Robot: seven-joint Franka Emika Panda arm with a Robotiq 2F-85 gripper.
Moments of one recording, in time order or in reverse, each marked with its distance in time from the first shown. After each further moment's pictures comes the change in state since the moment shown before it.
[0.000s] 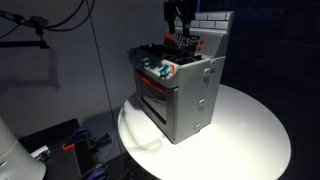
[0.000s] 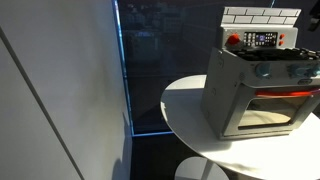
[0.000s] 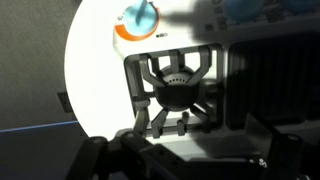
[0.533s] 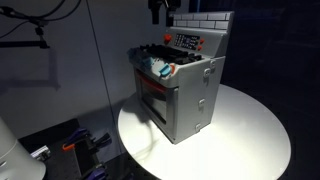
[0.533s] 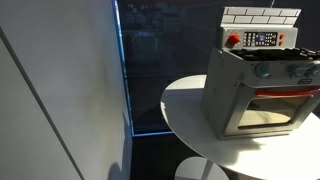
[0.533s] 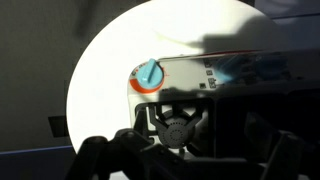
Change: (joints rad) arm -0.012 -0.107 -0.017 -0.001 0.039 -0.241 -0.092
